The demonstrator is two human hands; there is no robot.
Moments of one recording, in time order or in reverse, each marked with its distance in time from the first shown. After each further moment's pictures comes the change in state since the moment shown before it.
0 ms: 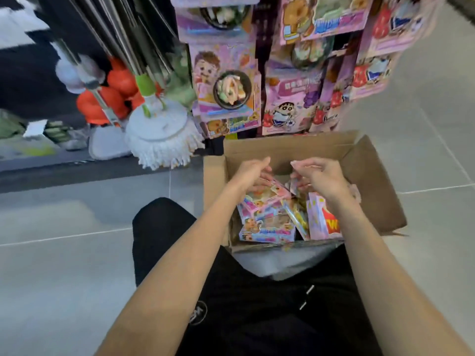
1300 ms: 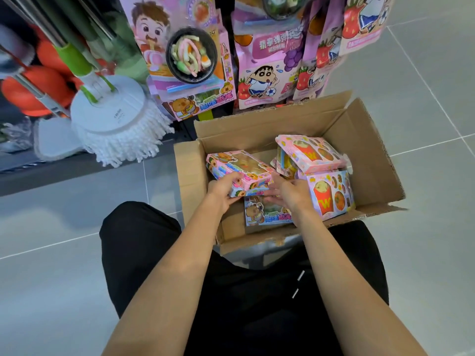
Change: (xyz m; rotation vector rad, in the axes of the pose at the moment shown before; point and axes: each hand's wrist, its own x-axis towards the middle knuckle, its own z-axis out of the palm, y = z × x) left_hand 0.056 -0.093 -0.002 -0.382 0.240 -0.394; right_hand 0.020 0.103 0.040 0.222 0.160 0.454
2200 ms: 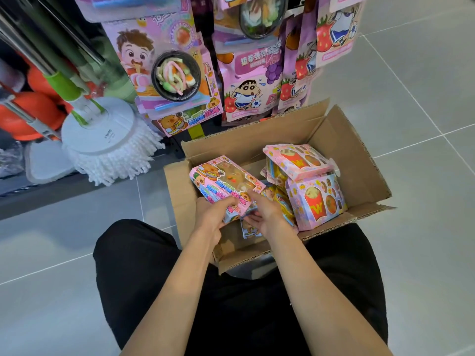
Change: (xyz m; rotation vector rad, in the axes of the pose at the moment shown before) left_hand -0.048 -0.018 -0.013 0.066 0.030 0.187; right_hand -0.006 0.017 0.036 0.285 0.003 0.297
